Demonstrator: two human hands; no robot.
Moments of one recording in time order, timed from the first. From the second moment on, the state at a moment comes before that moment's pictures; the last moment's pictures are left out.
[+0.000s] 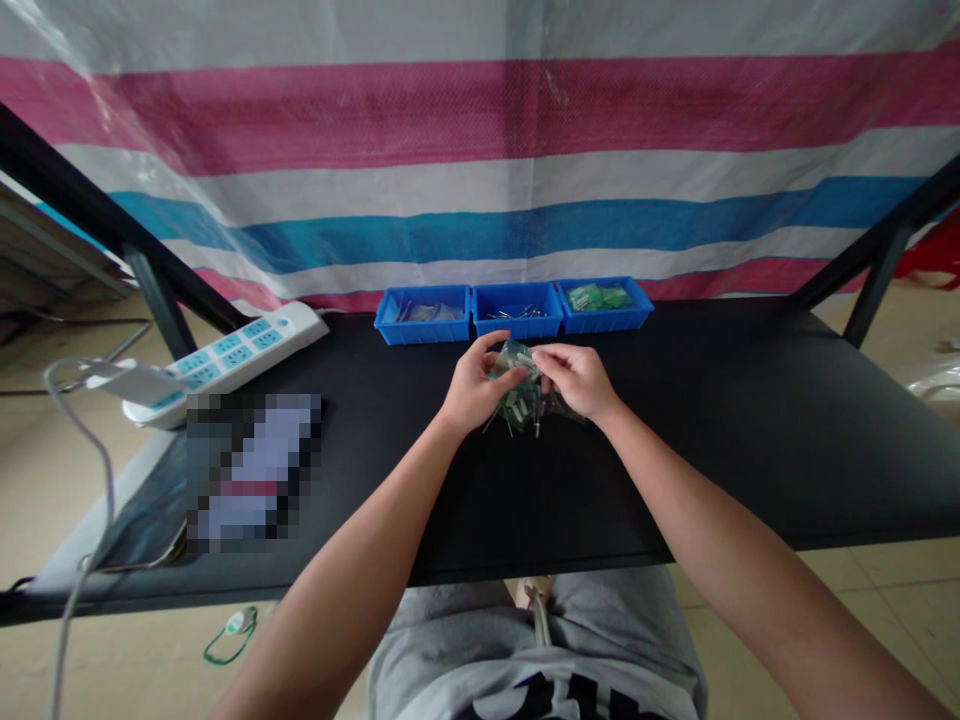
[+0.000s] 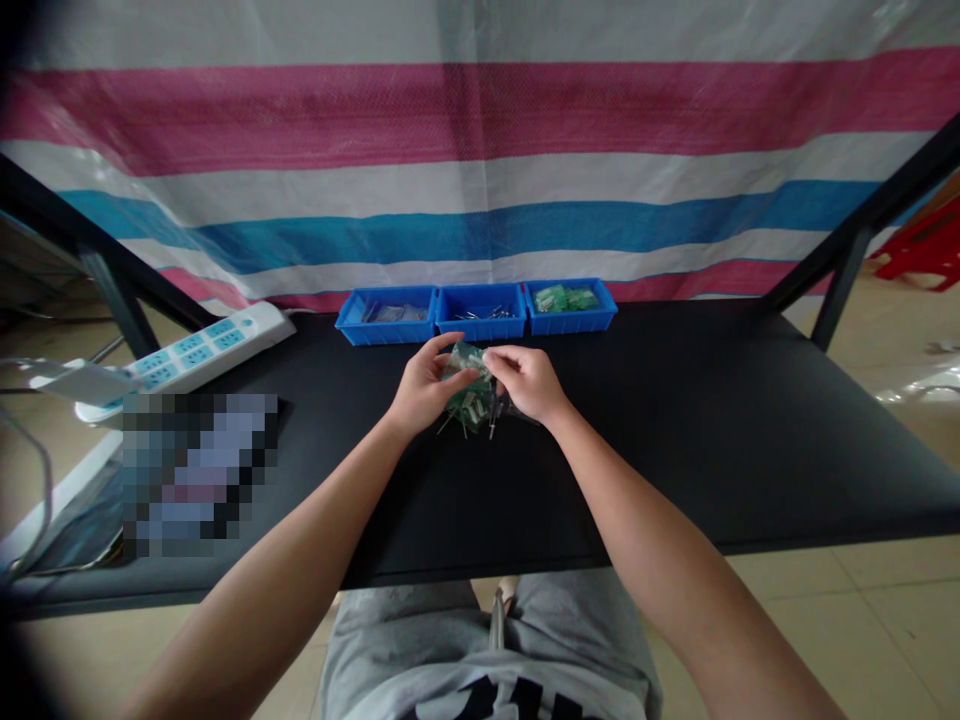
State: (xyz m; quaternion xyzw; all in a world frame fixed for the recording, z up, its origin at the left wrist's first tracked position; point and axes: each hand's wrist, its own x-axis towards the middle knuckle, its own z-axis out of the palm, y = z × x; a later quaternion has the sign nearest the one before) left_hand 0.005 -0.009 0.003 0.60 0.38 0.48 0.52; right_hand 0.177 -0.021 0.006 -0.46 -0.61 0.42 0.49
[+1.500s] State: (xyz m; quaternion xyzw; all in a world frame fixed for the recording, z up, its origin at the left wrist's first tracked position) left_hand -0.002 -0.009 0.003 0.71 0.46 0.43 0.29; right_hand 0.269 0.029 -0.020 -0.67 -0.62 -0.08 0.40
